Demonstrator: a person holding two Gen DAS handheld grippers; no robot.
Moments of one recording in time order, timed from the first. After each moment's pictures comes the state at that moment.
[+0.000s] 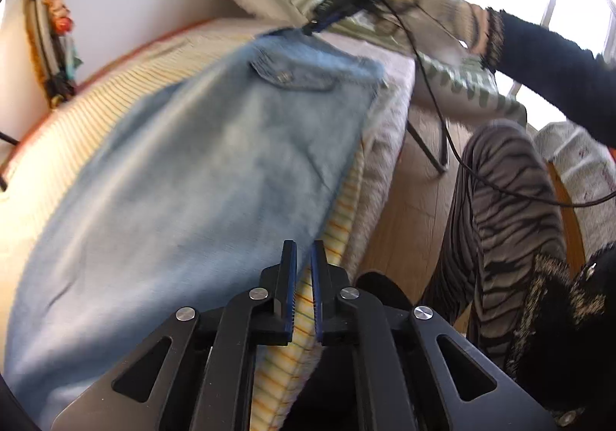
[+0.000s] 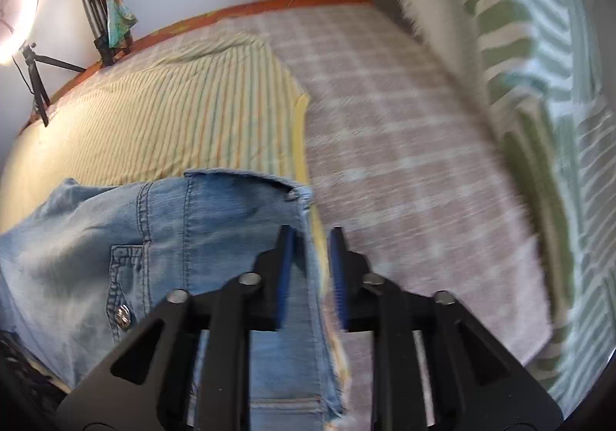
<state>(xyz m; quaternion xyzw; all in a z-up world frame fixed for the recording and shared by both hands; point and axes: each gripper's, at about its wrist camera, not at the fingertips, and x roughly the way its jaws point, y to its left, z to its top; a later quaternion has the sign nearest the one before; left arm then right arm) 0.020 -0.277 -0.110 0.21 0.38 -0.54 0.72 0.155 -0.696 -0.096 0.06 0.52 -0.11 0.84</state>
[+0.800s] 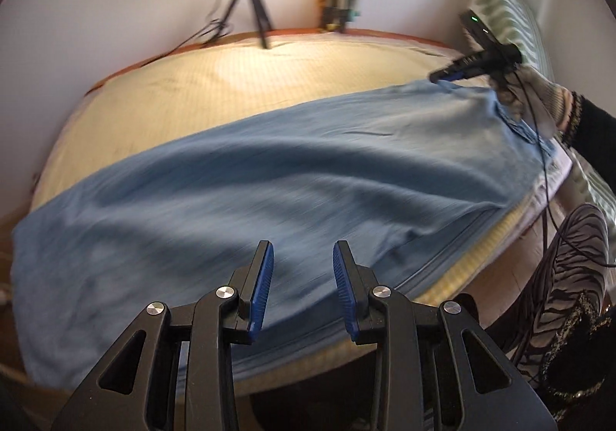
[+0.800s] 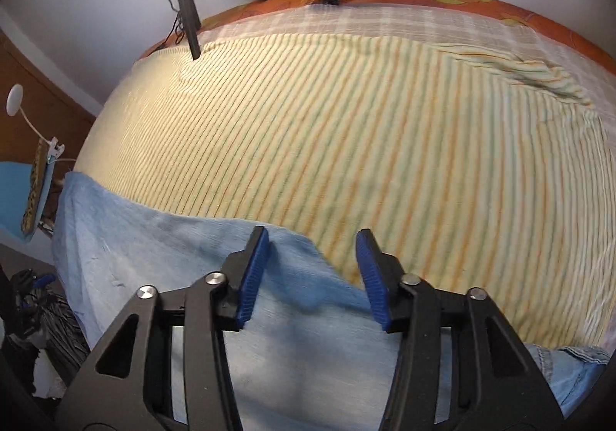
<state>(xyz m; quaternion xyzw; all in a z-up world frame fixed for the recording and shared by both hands) 0.044 -0.052 -0.104 0.07 0.45 -0.21 0.87 0.287 -0.500 -0.145 0.04 0.56 0.20 0.80</state>
